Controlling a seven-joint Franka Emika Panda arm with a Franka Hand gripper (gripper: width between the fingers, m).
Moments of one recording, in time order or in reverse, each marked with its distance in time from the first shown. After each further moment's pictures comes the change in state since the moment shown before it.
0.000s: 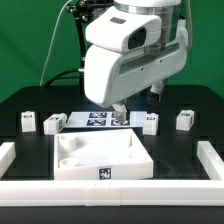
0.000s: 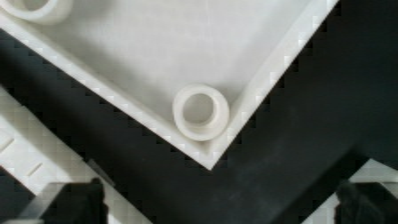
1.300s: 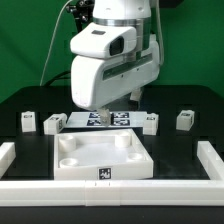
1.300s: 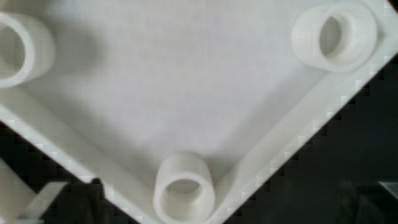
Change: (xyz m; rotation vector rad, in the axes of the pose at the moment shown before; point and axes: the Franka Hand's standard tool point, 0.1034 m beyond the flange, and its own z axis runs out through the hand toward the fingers) arm -0.049 -0.010 0.037 -0.075 0.102 -0.102
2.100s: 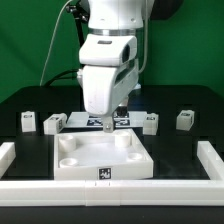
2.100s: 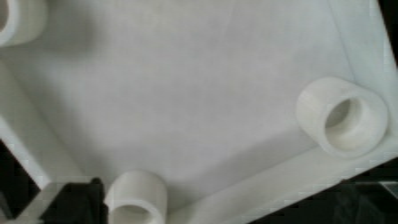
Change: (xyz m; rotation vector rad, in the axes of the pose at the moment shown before) arm -0.012 -0.008 0.016 -0.040 0.016 -0.382
